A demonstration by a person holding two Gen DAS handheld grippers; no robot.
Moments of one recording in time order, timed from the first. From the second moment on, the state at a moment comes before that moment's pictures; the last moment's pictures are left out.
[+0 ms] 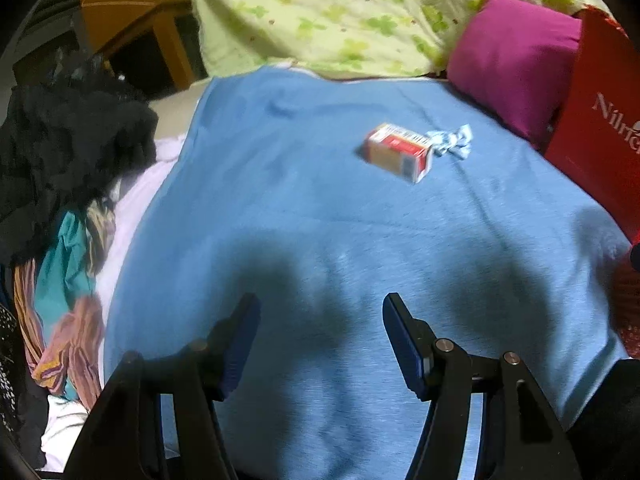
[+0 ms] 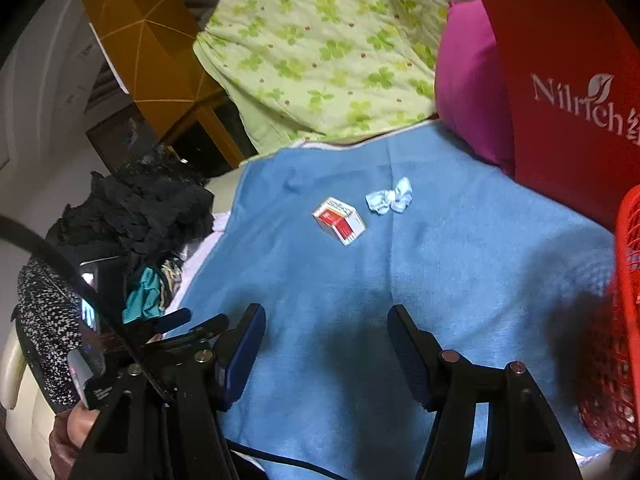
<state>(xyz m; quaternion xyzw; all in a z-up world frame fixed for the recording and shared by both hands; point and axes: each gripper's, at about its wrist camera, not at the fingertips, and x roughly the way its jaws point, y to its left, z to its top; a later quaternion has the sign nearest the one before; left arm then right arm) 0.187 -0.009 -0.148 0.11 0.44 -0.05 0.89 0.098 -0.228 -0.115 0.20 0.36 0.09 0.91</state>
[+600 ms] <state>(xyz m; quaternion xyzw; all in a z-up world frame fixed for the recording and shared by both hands) 0.250 0.020 -0.218 0.08 0.50 -0.03 0.86 0.250 -0.269 -0.191 0.29 0.38 0.04 0.88</state>
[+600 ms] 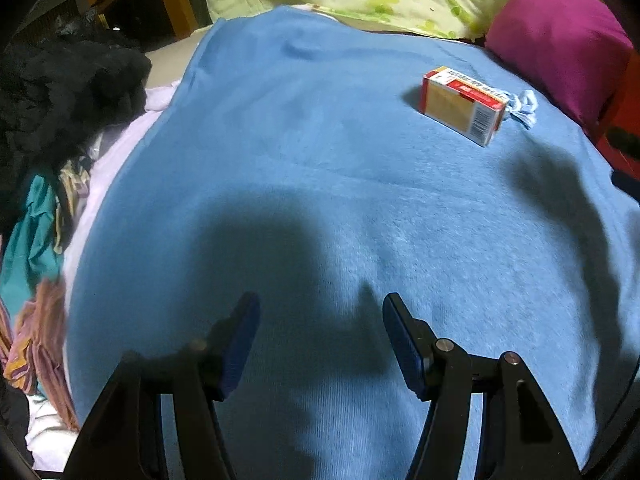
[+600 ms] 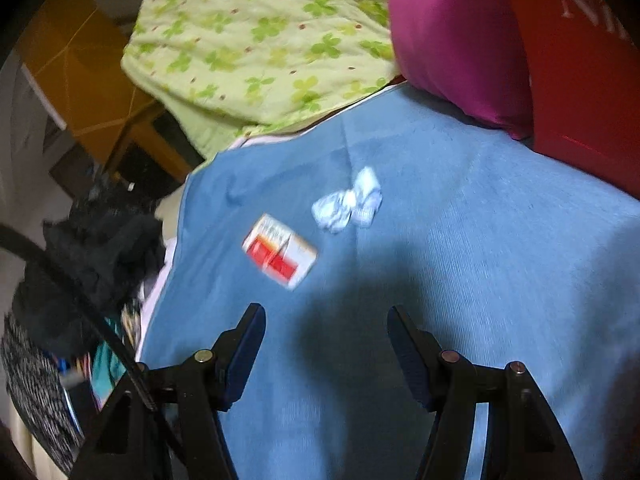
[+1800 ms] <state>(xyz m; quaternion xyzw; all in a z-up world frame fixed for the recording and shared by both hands) 0.414 -0.112 -0.182 -0.06 0.57 -0.02 0.82 0.359 -0.326 -0.186 0.34 0.32 -0.01 0.88</state>
